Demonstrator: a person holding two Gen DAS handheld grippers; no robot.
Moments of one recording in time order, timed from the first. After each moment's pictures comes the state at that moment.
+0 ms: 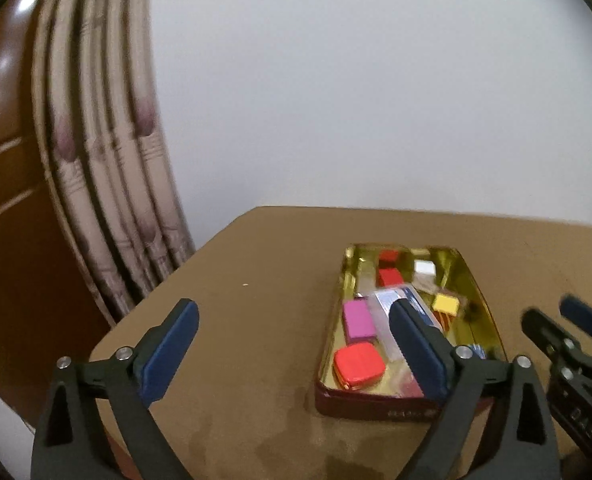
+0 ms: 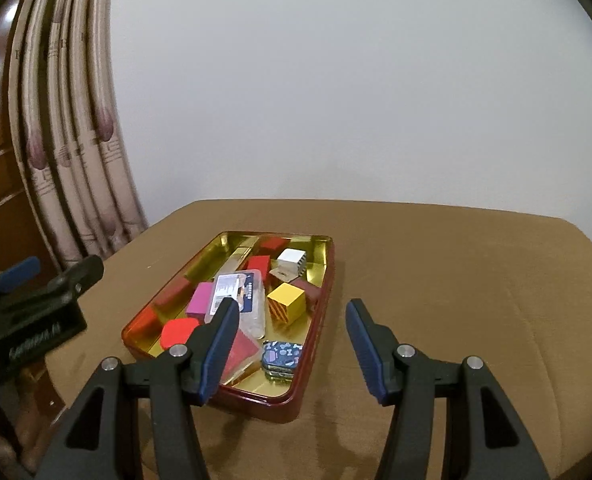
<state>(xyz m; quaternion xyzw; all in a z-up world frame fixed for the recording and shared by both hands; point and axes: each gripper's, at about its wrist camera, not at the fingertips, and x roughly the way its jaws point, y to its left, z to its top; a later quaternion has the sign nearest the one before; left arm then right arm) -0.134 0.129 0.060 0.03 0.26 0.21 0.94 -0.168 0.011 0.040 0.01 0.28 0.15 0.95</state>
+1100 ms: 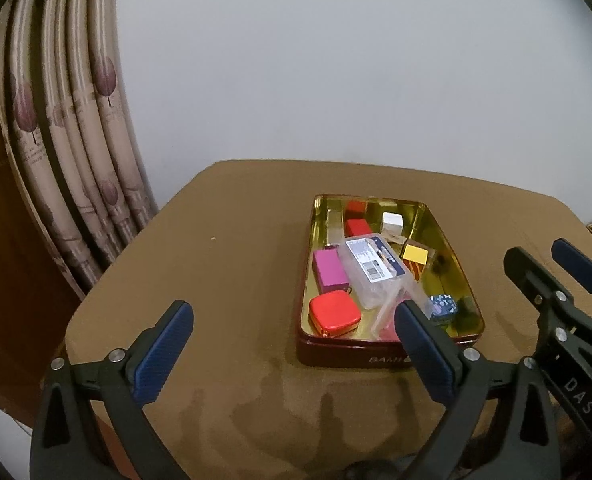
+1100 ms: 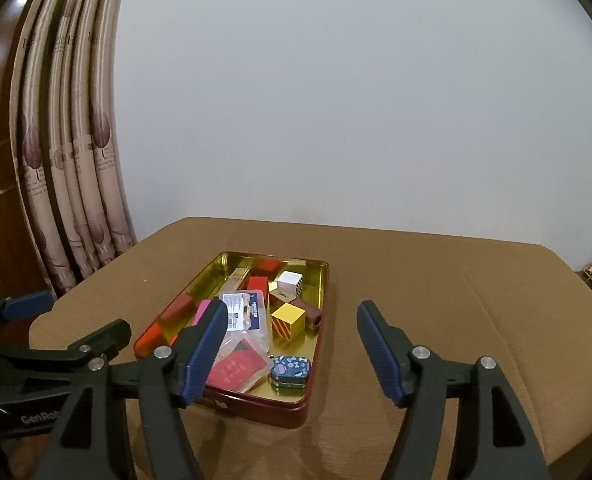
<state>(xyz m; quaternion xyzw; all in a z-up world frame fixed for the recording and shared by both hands) -0.138 0.143 0.053 -0.02 0.35 0.14 0.93 -0.191 0.025 0.066 -0.02 0.25 0.13 0.96</state>
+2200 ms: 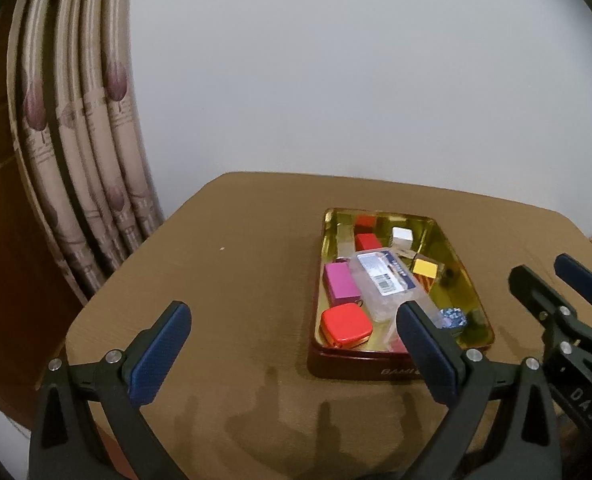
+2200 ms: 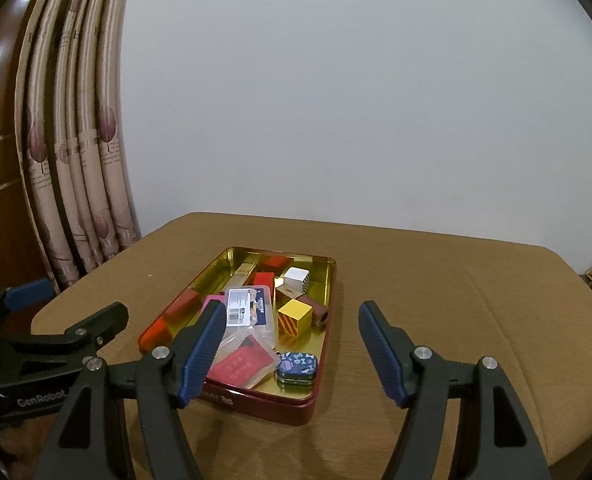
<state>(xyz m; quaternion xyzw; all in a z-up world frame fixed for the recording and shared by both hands) -0.139 0.148 0.049 -0.02 0.31 0.16 0.93 -0.197 0.033 0.067 -0.03 0.25 0.13 0.96</state>
